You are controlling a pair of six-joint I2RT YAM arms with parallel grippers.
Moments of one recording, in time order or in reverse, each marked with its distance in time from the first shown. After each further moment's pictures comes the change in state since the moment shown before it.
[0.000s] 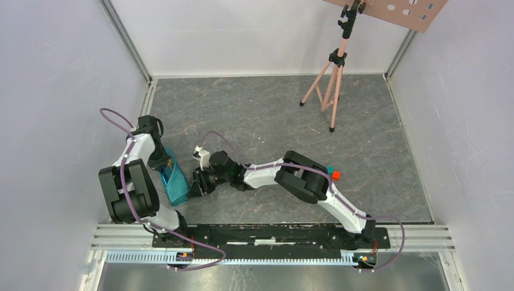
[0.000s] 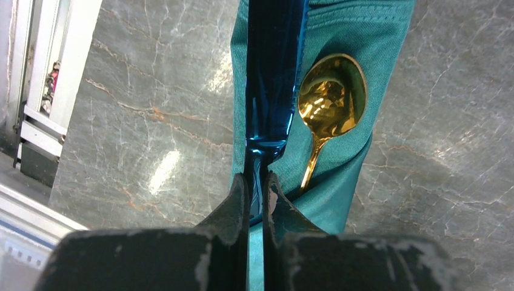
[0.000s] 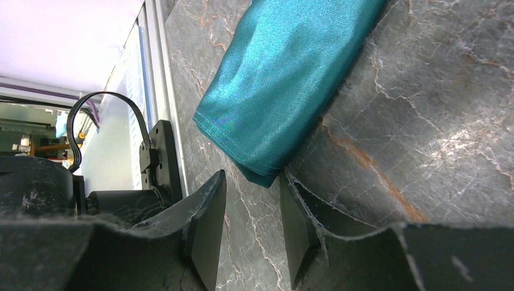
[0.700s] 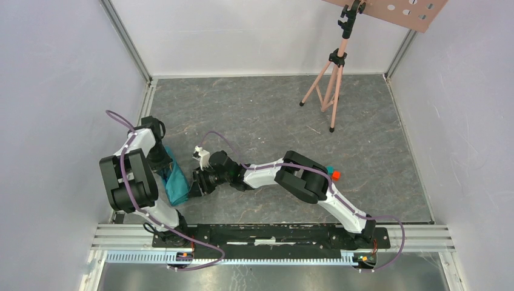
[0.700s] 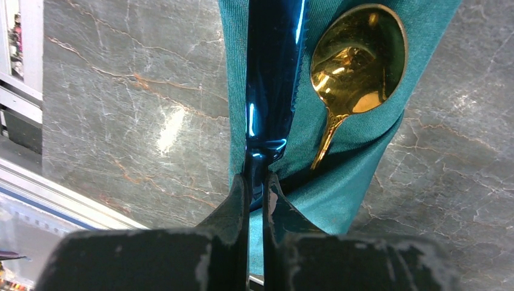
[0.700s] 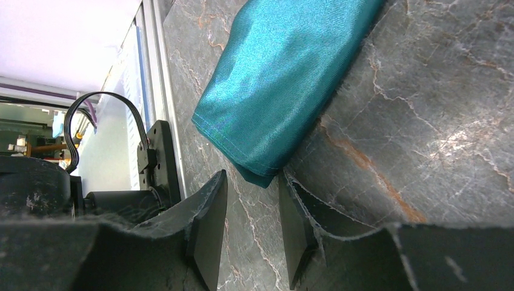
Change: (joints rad) left arm 0.000 0.098 0.061 -0.154 0.022 -0.008; right arm 0.001 0.000 0.003 -0.008 0.004 -0.010
